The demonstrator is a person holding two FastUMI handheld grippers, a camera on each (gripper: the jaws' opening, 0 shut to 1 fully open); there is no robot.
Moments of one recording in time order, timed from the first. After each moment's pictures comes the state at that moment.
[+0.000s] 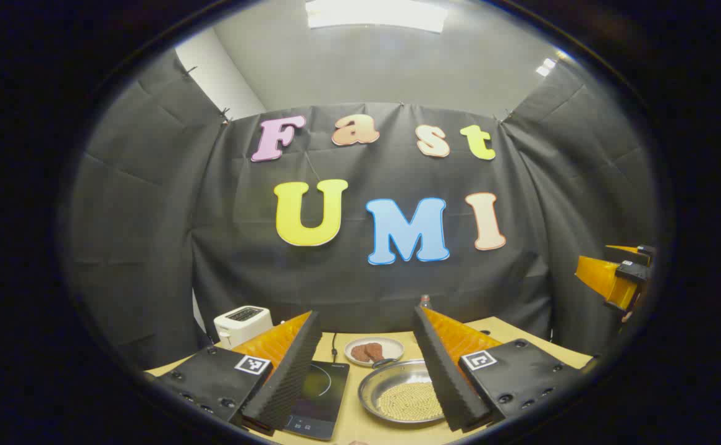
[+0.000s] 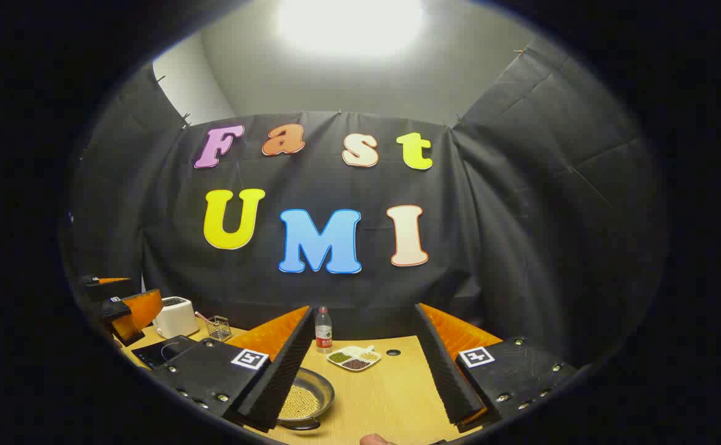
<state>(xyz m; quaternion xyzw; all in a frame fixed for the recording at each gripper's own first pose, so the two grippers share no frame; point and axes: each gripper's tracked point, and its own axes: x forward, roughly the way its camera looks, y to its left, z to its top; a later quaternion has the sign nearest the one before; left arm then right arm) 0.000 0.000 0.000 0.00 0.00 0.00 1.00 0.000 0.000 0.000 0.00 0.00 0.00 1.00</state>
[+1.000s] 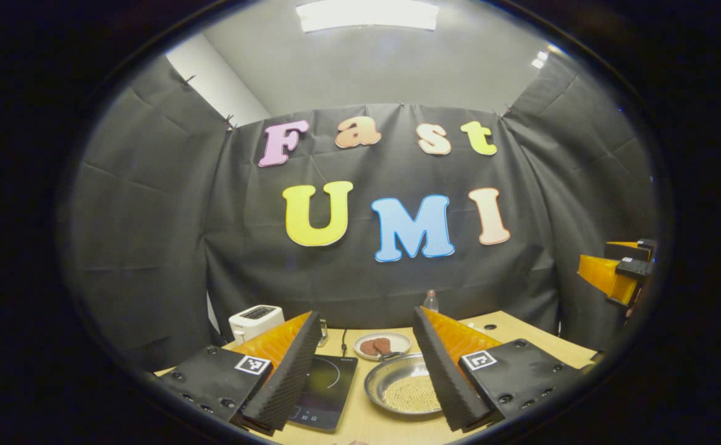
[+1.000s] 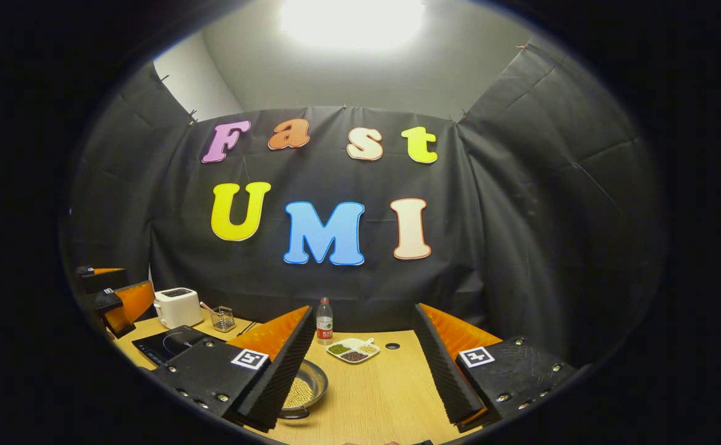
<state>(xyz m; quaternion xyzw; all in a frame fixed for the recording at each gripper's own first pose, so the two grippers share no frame) -0.030 -0.009 0.001 0.02 0.00 0.02 1.00 -0.009 -0.017 -0.011 -0.01 0.02 0.03 1.00</state>
